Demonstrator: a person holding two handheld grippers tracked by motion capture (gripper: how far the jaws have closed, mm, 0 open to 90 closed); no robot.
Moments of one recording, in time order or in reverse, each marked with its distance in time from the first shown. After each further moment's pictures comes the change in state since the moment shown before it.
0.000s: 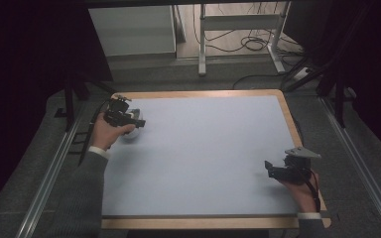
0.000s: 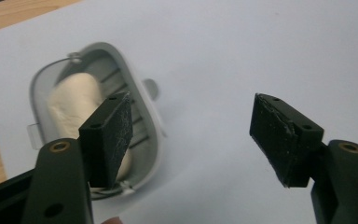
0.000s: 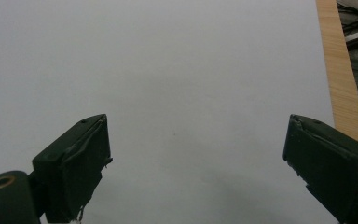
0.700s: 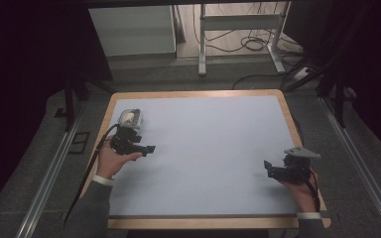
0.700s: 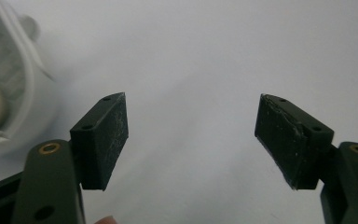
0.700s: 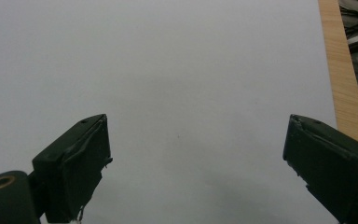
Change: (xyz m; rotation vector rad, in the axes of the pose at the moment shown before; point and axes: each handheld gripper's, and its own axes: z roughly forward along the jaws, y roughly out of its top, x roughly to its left) left arm -0.054 -0.064 0.008 -0.015 -0.124 0.101; right arm 0.002 0.001 -0.001 -0.003 0.008 -0.008
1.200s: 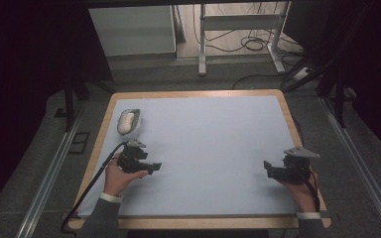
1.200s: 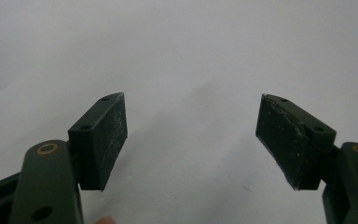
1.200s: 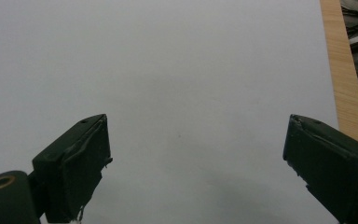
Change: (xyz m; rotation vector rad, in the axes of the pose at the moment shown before) left arm -0.023 -0.039 0.021 -0.001 -0.051 -0.020; right arm 0.001 0.000 0.001 0.003 0.001 -0.005
